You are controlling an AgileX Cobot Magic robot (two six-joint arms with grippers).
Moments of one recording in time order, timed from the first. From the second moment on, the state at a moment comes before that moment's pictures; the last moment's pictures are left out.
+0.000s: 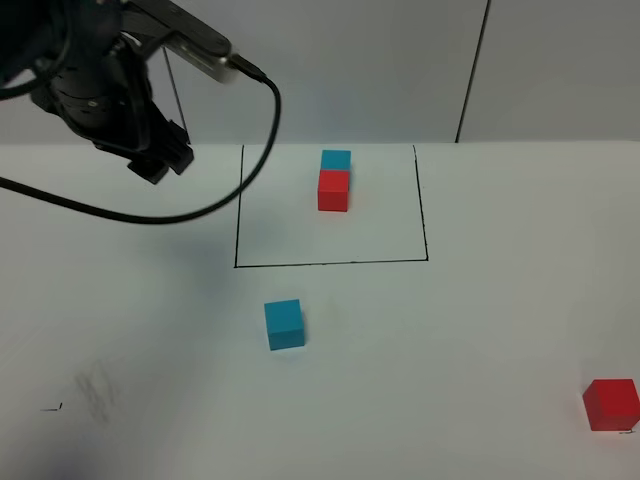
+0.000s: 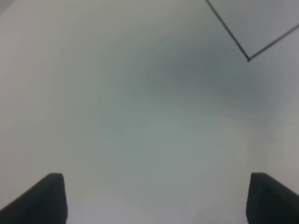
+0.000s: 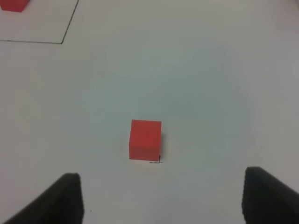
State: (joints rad) left arm -0.38 1.87 -1.82 0.32 1.19 0.11; right arm 0.00 -0.01 -0.49 0.04 1.06 -0.09
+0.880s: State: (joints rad) left arm -0.15 1.34 -1.54 0.33 1.19 -0.05; right arm 0.00 -0.01 -0.49 0.04 1.06 -0.09
